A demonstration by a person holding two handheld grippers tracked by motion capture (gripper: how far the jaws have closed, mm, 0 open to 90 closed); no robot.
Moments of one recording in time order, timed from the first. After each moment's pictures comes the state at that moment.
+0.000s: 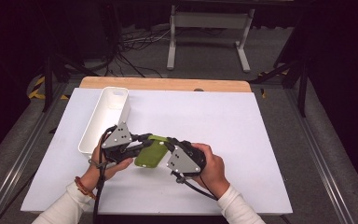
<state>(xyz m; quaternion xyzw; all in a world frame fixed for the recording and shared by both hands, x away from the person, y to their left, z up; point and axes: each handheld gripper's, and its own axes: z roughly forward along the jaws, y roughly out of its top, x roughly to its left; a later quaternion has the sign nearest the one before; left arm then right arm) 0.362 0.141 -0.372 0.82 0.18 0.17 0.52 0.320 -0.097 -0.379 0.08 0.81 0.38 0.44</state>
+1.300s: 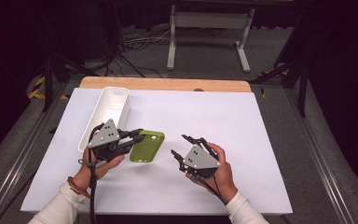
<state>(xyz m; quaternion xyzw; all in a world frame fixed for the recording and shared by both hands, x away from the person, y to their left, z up) 0.362 0.165 -0.368 0.80 0.19 0.19 0.54 0.321 -0.131 -0.390 0.16 0.80 0.44 0.38</state>
